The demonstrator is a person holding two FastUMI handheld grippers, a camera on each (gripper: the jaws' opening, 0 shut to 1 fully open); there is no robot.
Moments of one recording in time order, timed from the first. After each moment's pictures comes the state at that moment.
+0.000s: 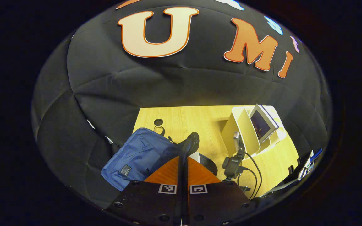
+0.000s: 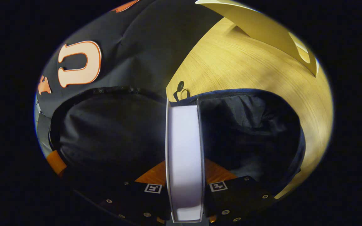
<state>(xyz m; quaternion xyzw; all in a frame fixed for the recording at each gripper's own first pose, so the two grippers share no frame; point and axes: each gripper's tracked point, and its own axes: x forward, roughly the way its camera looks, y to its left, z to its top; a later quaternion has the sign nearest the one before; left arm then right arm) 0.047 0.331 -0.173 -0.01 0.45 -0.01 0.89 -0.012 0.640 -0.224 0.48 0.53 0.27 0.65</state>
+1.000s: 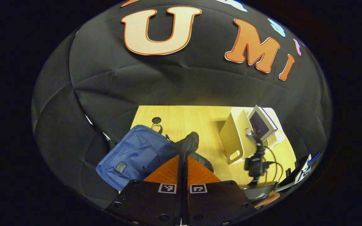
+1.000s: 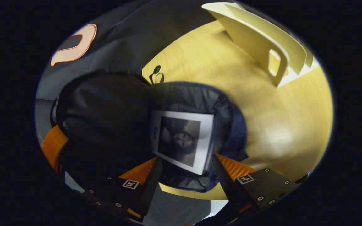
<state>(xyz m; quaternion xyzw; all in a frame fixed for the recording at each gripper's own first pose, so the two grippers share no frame) 0.040 0.324 -0.180 -0.04 0.45 -0.01 0.89 -0.044 0.523 -0.224 0.31 0.61 0.23 0.69</state>
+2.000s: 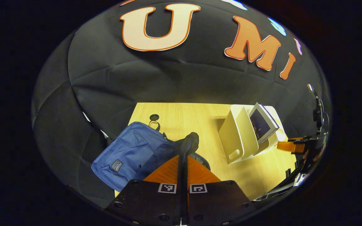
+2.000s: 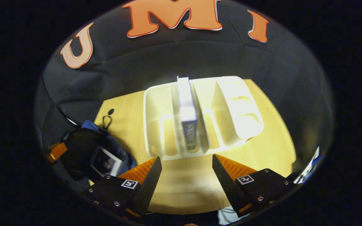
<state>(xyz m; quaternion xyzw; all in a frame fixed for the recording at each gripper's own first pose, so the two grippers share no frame) 0.040 0.314 -0.197 -0.04 0.45 -0.01 0.89 0.115 0.227 -0.178 0.03 0.46 0.11 0.88</state>
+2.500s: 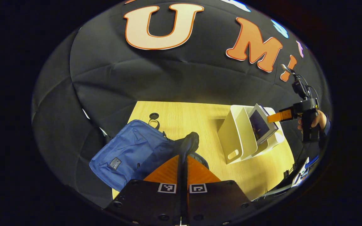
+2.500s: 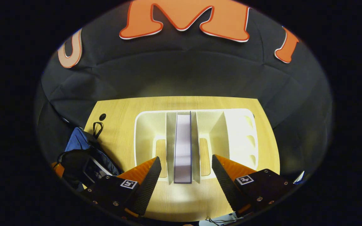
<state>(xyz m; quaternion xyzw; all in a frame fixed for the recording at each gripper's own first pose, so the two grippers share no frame) 0.037 0.315 -0.198 -0.05 0.45 0.00 0.89 0.214 0.266 -0.183 0.01 0.51 0.15 0.85</state>
